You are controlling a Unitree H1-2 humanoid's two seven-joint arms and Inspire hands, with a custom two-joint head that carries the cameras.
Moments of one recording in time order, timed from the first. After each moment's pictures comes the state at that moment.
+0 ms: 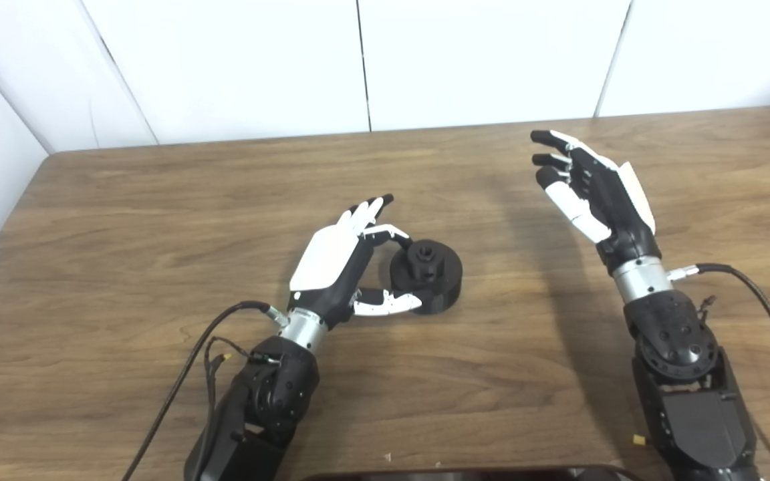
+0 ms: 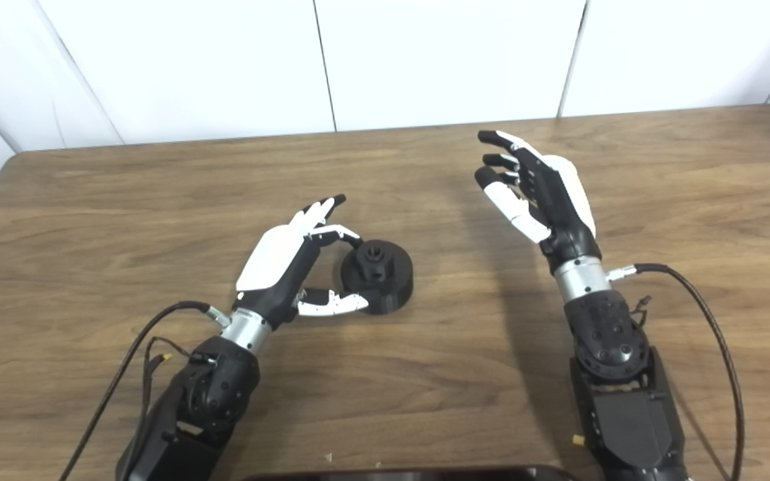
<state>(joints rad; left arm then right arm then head) -0.18 0.16 -0.34 -0.02 0.73 0.03 -0.02 -0.24 -0.17 0.01 -0.07 -0.18 0.00 0.03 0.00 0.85</state>
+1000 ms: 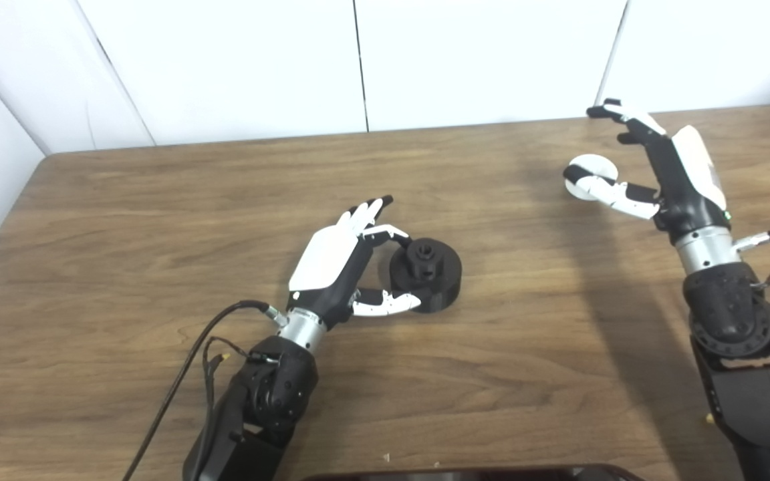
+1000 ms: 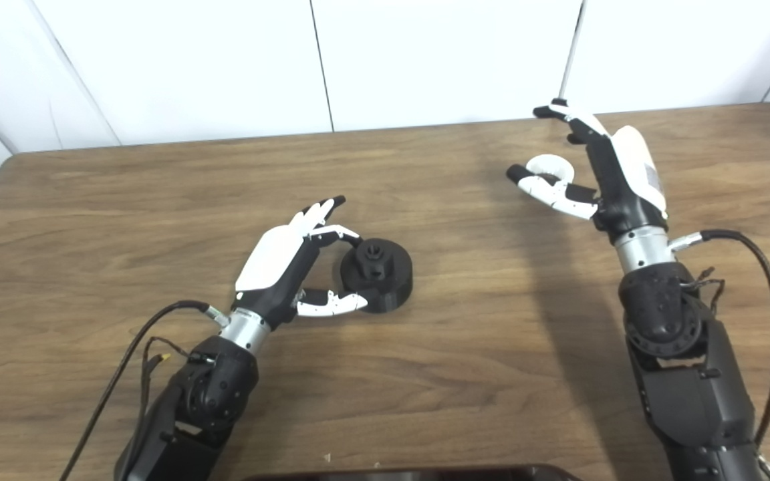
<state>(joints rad) -0.18 0.16 -0.34 -0.02 0.73 0.03 -0.03 -0.28 -0.35 -0.01 -0.09 -0.49 0.02 -0.01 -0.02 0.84</state>
